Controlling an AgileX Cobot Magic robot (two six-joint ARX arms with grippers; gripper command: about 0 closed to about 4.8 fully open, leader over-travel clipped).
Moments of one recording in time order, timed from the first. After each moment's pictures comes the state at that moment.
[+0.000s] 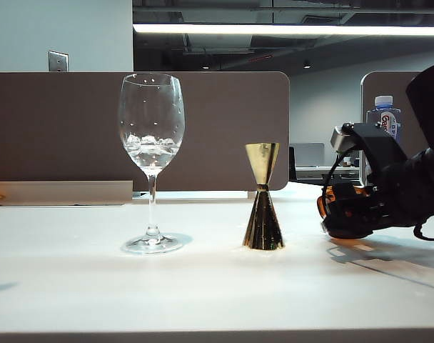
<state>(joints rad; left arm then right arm) -0.52 0.40 0.70 -0.51 0.16 0.03 0.29 1.75 0.48 0.87 -0.10 -0.10</state>
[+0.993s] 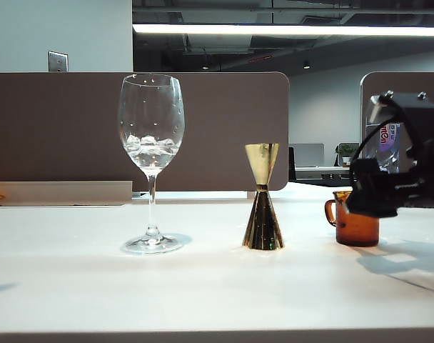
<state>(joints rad) -0.52 0.40 0.70 -0.51 0.16 0.03 0.29 1.48 0.32 0.80 -0.02 -0.04</state>
